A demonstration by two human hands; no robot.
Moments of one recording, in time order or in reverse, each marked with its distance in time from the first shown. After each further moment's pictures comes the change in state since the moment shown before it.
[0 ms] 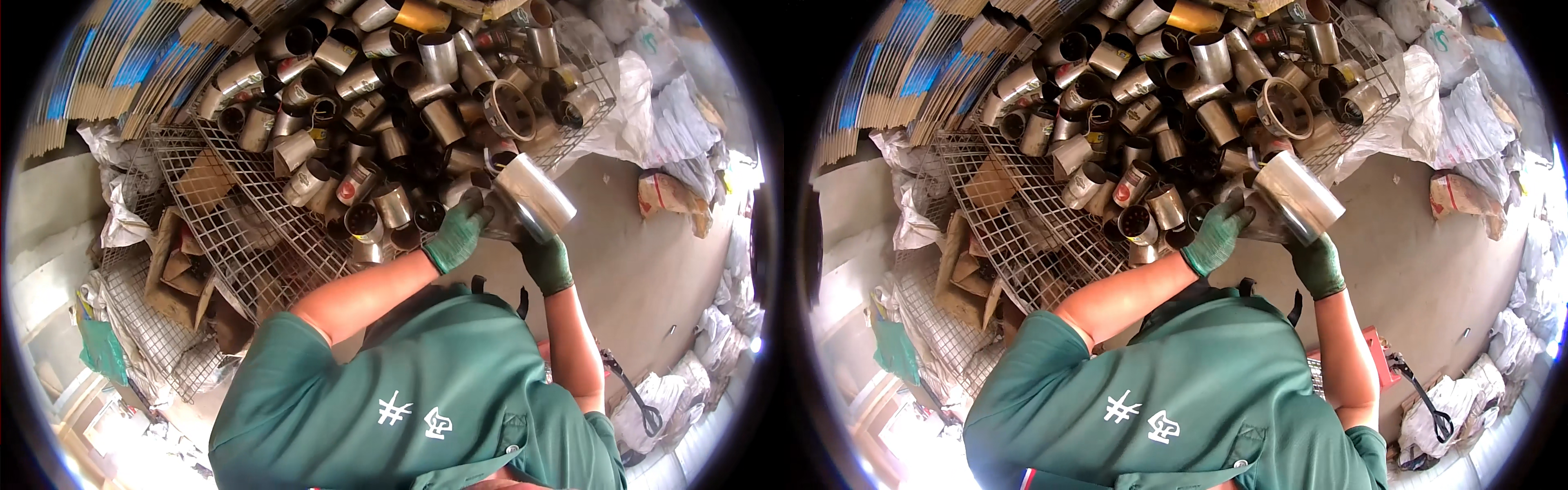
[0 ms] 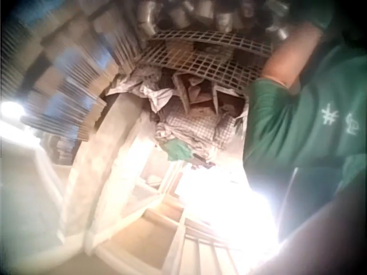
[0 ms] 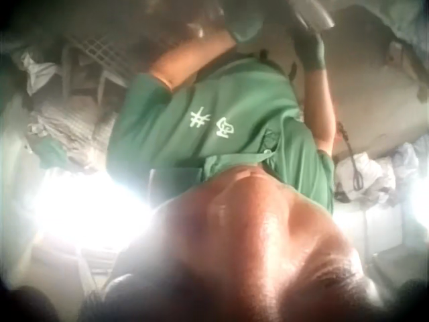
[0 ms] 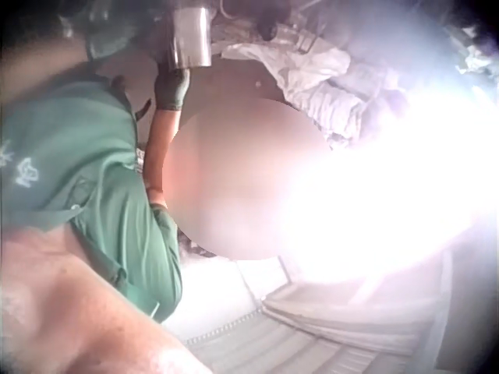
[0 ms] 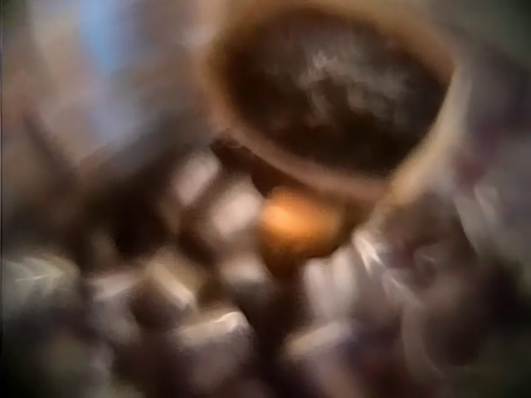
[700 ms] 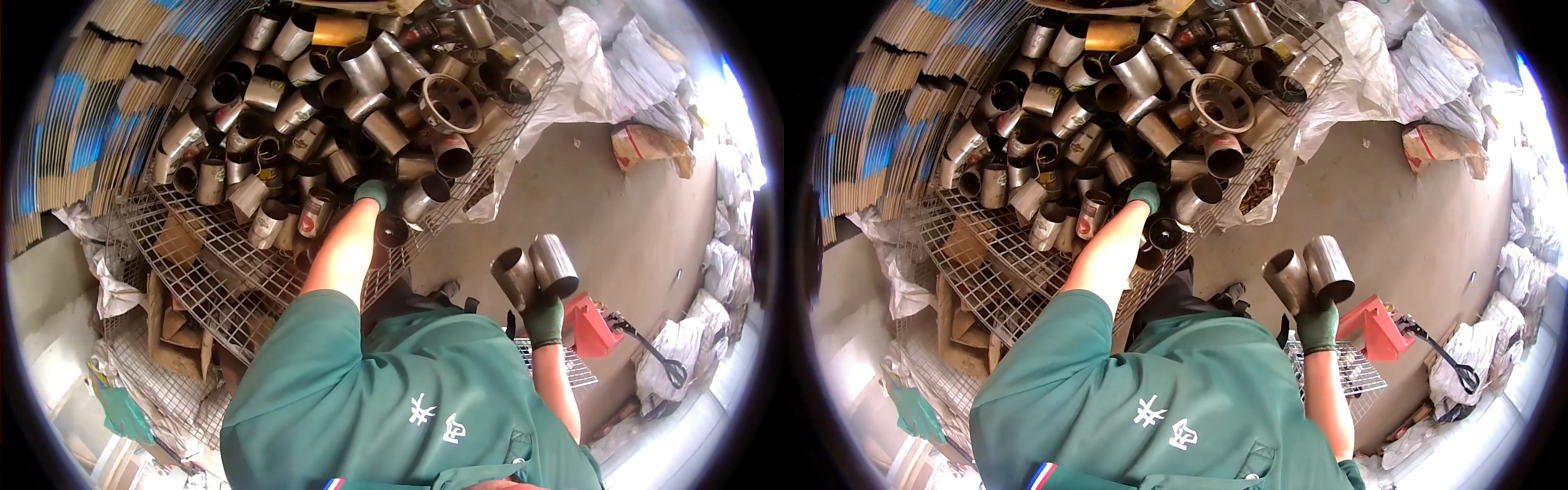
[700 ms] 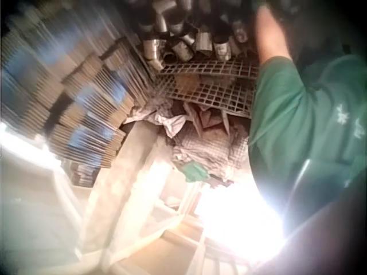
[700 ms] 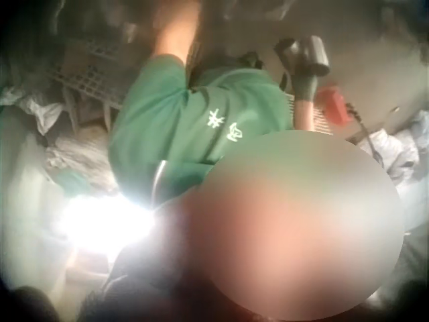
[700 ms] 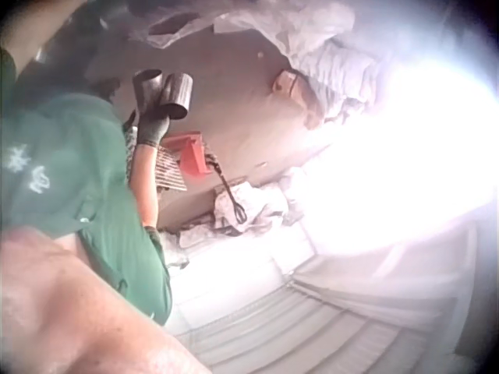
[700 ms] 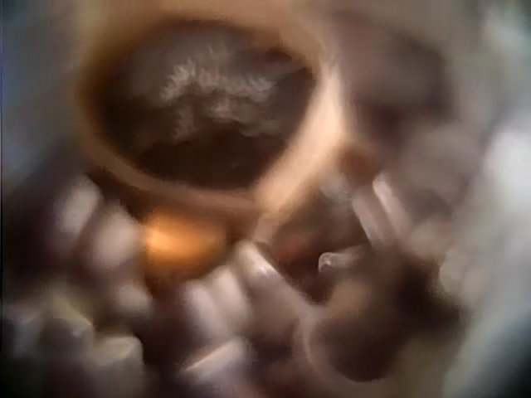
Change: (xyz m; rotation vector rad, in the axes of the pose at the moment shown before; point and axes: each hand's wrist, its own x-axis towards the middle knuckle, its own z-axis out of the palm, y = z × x) left_hand 0.167 -0.111 -0.161 1.684 -0.265 -0.327; right_hand -0.167 0.050 -0.013 -0.092 0.075 0.667
